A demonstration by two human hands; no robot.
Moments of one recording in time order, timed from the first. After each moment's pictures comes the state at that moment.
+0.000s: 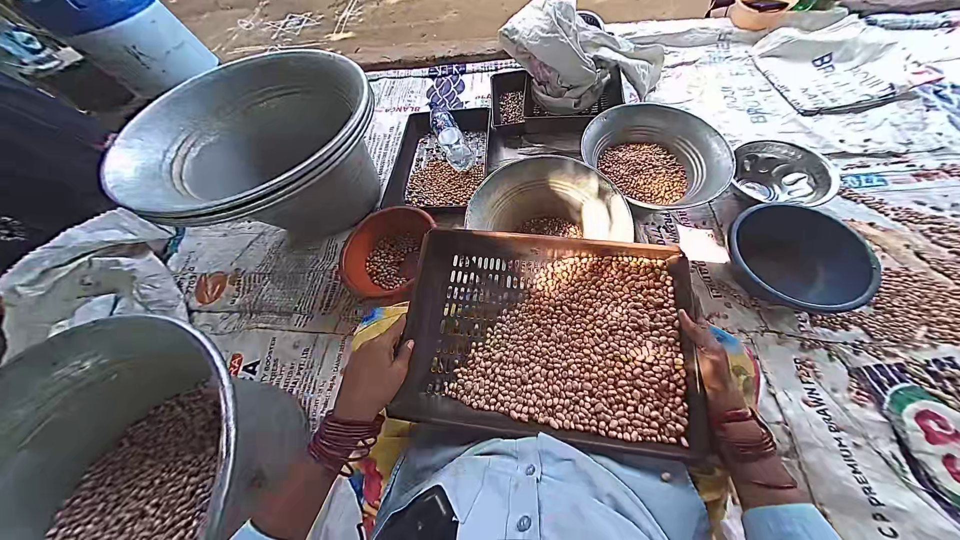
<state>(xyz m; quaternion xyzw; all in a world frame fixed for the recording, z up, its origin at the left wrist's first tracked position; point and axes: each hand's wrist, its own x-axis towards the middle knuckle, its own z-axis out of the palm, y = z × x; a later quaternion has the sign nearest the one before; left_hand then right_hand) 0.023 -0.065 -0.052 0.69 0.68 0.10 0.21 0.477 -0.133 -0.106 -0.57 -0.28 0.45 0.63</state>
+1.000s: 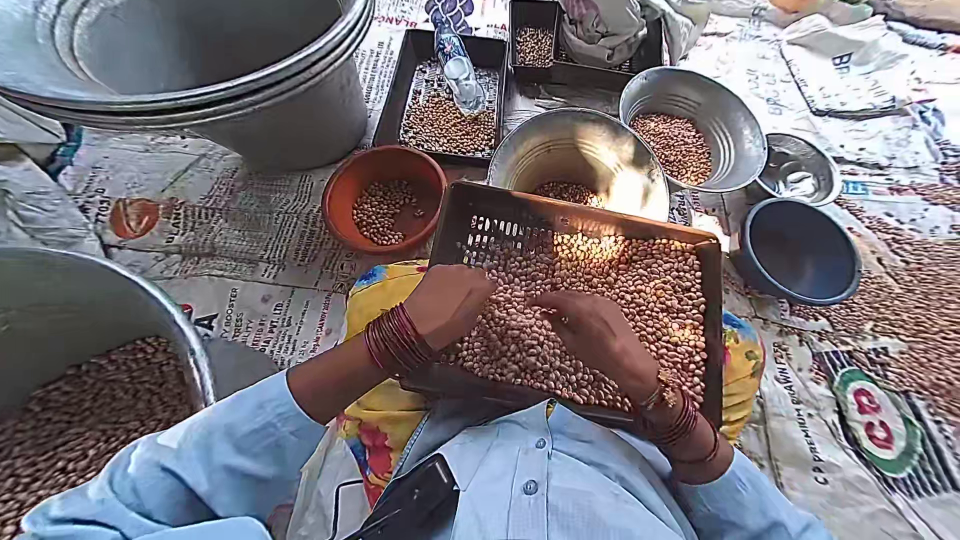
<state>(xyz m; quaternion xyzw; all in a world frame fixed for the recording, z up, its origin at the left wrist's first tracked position) 0.063 -0.008 -0.030 0.90 0.39 -0.12 0.19 0.297 -0.084 -0.049 -0.54 -0.80 0.20 0.14</state>
